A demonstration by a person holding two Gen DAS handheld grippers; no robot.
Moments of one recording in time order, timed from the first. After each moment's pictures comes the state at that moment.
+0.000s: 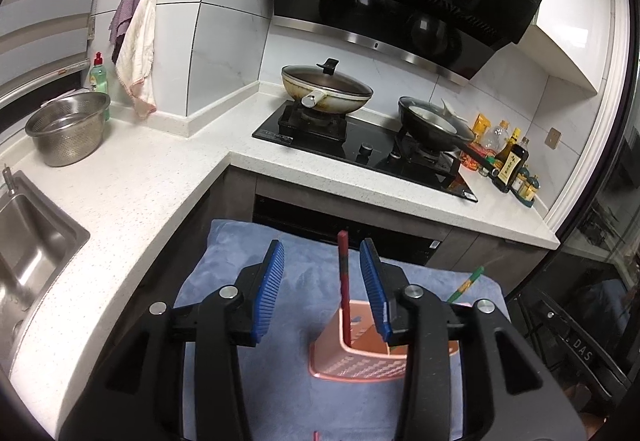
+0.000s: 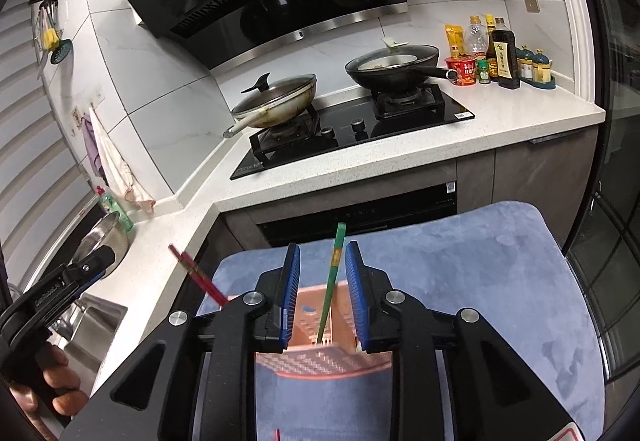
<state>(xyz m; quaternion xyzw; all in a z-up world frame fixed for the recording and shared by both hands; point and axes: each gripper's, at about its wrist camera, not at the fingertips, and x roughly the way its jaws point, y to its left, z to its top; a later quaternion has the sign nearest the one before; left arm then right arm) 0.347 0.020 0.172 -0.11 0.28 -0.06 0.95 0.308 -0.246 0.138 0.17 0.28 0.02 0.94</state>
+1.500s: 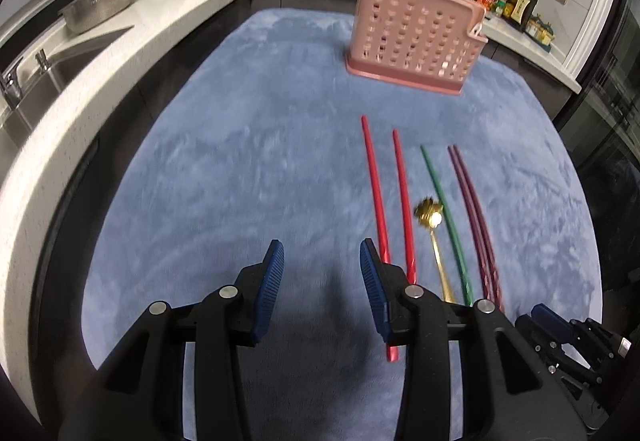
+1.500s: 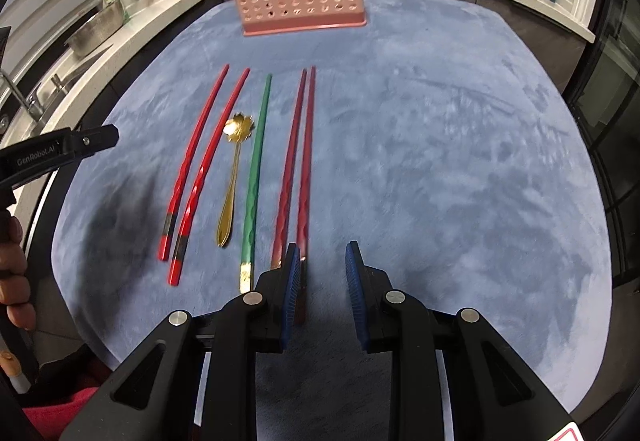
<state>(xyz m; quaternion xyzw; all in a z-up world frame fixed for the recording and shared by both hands) 0.128 0.010 -0.017 -0.03 0.48 -0.05 0.87 0.060 -0.203 -0.063 0.04 0.50 0.04 0.86</state>
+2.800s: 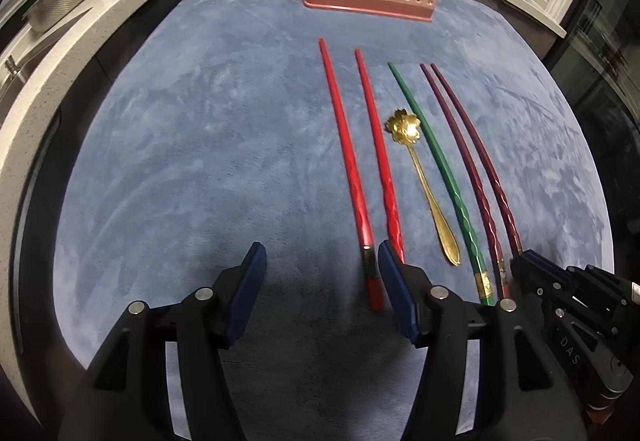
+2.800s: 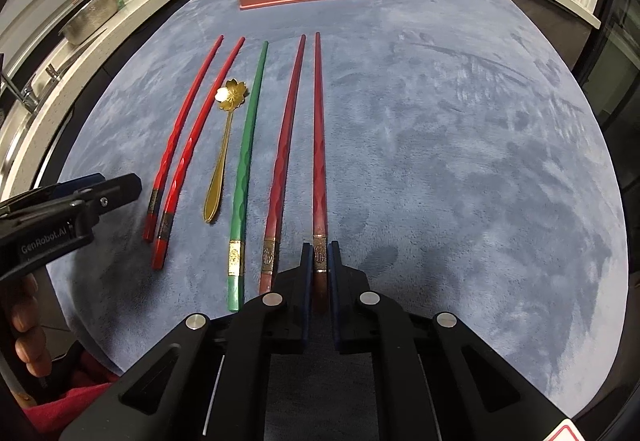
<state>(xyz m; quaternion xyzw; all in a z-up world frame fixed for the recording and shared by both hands) 0.112 -0.018 -0.055 0.02 0.54 -0.09 0.84 0.061 -0.203 -0.084 0.05 0.53 0.04 0.85</state>
